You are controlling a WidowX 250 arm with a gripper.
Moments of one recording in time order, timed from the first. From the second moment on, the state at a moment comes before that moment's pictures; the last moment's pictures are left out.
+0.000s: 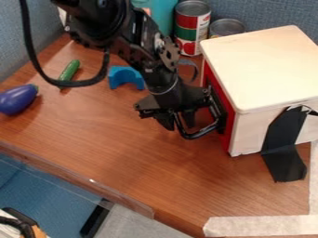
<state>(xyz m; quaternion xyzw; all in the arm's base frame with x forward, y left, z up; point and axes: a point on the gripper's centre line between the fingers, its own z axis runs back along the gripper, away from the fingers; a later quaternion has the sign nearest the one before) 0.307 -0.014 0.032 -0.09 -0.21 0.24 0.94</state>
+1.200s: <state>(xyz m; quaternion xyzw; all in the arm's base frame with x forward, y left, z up) 0.265 0.016 0.046 -0.08 -0.19 0.30 0.93</state>
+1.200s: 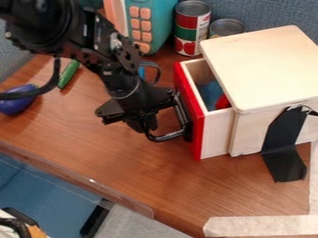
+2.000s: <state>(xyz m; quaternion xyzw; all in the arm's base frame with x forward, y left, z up) 0.239 0.034 0.046 -0.08 -0.16 0.28 0.94</state>
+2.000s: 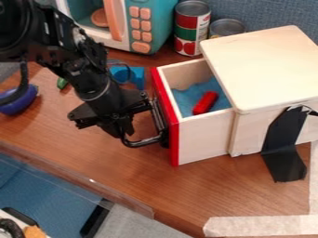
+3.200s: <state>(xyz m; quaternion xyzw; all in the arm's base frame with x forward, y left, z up) 0.222 0.055 0.047 -0.08 -0.14 0.27 0.95</state>
